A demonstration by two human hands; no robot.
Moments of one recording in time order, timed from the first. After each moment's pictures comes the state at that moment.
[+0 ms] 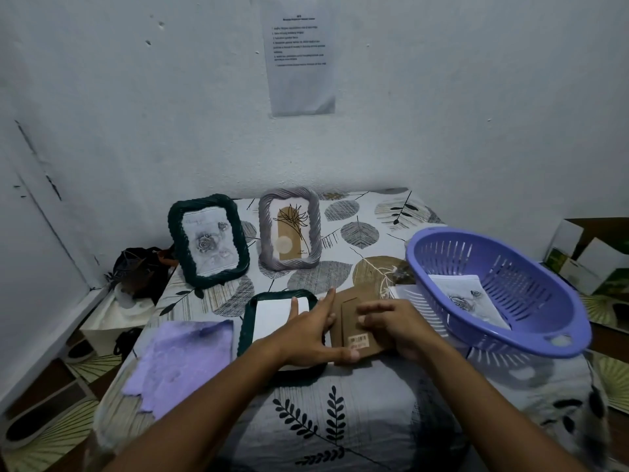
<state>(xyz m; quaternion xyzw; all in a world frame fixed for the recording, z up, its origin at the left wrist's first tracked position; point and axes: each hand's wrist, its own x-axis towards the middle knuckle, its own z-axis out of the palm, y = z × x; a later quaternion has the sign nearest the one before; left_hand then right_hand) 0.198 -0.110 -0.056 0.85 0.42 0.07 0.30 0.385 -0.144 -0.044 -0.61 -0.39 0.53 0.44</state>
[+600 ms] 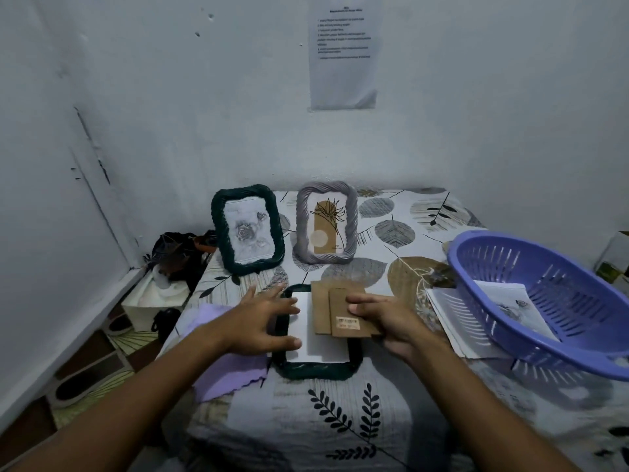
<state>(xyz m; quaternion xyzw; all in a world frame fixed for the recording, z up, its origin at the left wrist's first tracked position) 0.063 -0.098 -0.051 0.88 0.45 0.05 0.14 0.317 -0.128 -0.038 -0.50 -0.29 0.66 0.47</state>
